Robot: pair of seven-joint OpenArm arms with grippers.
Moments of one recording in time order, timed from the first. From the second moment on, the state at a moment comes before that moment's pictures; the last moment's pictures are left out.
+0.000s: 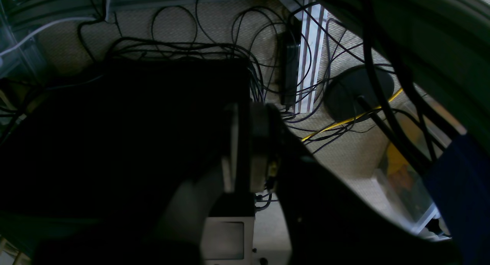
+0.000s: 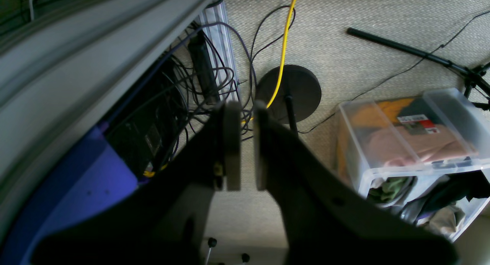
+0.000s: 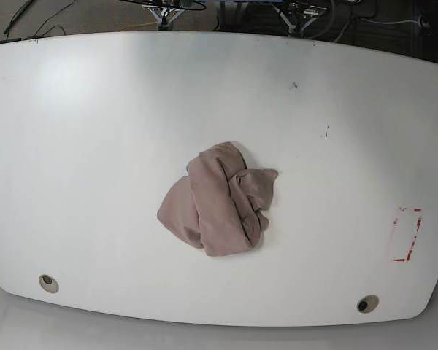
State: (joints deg) left arm 1.4 -0.6 5.2 3.1 -0.6 -0.2 1.7; right arm -3.8 0.3 1.9 2.8 6.8 5.1 -2.3
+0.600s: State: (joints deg) left arm 1.6 -0.4 5.3 3.1 -0.7 -0.2 1.7; right arm -3.8 0.3 1.9 3.2 6.8 5.1 -2.3
